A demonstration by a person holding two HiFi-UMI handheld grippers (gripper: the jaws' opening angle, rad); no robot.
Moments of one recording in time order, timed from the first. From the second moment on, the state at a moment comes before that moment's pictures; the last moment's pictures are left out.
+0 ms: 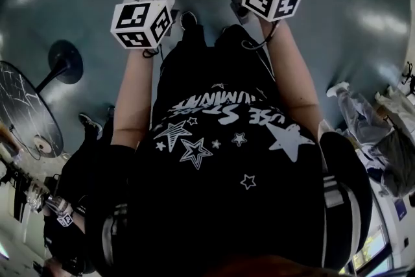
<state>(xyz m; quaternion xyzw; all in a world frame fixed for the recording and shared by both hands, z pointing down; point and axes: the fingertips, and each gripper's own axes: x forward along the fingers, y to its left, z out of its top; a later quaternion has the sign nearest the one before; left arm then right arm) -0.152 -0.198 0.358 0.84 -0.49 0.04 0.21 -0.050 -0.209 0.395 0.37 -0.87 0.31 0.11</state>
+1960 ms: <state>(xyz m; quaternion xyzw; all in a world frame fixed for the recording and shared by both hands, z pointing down) -0.120 -0.237 0.619 0.73 -0.58 0.12 0.35 -0.042 -0.244 0.658 0.26 -0.84 0.41 0.24</state>
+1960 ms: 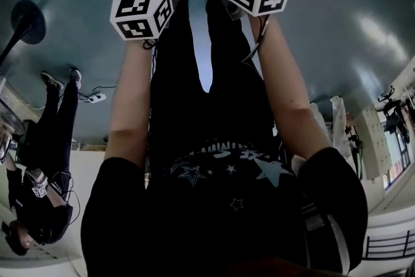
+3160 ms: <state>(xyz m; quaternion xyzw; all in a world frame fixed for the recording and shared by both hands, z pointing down) -0.102 -0.210 0.726 0.68 -0.57 0.17 0.43 -0.025 -0.214 0.772 0.26 -0.78 0.44 0.34</state>
